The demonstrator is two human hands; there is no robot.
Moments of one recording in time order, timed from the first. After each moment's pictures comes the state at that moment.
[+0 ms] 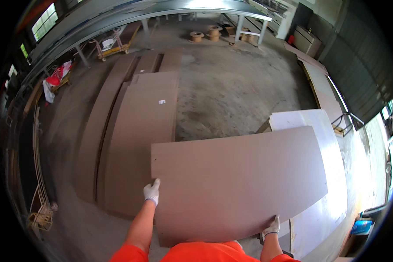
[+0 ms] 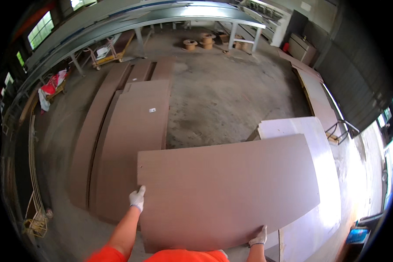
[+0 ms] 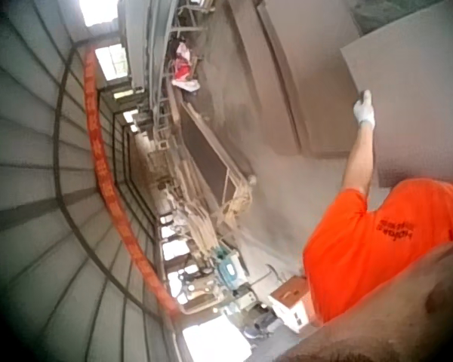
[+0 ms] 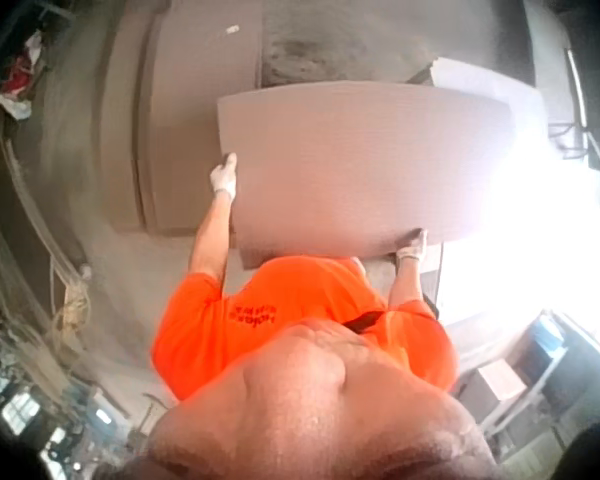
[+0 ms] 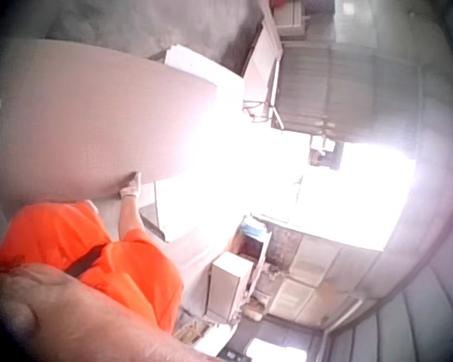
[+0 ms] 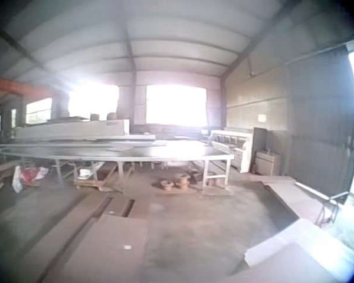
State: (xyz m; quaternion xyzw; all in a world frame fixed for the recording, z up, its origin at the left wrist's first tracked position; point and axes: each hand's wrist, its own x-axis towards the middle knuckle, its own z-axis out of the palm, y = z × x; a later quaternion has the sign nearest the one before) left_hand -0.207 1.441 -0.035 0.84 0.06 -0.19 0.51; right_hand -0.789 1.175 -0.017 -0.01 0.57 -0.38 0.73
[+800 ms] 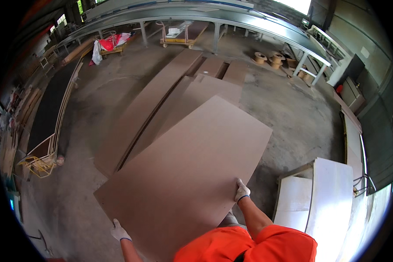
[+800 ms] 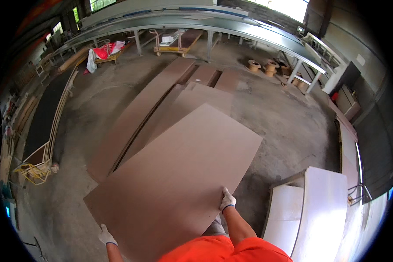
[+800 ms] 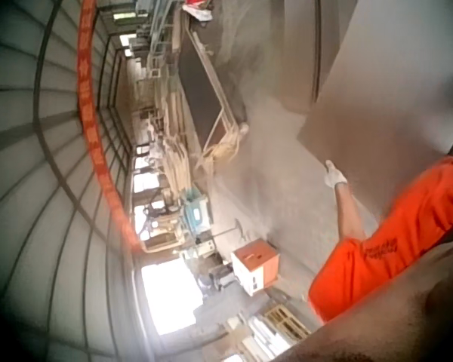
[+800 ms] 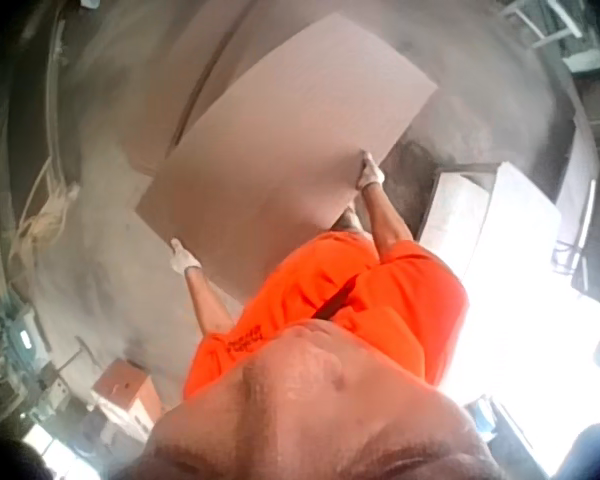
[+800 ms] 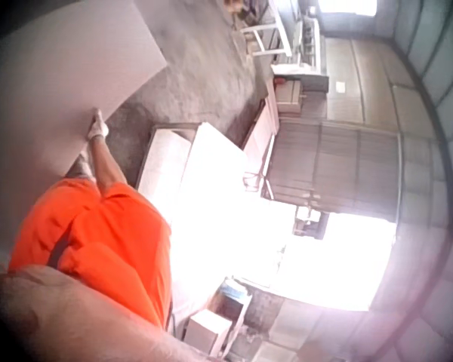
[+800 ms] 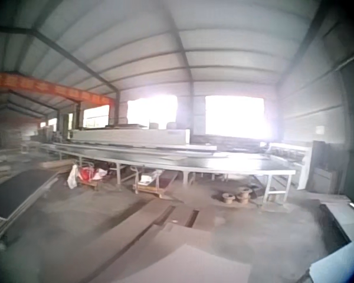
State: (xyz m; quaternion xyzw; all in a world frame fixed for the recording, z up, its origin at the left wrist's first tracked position) left_hand -0.258 1.867 0.036 0.69 0.46 0.20 0.53; right_hand -0.231 1.251 -0.078 -0.26 0.59 -0.16 0.74
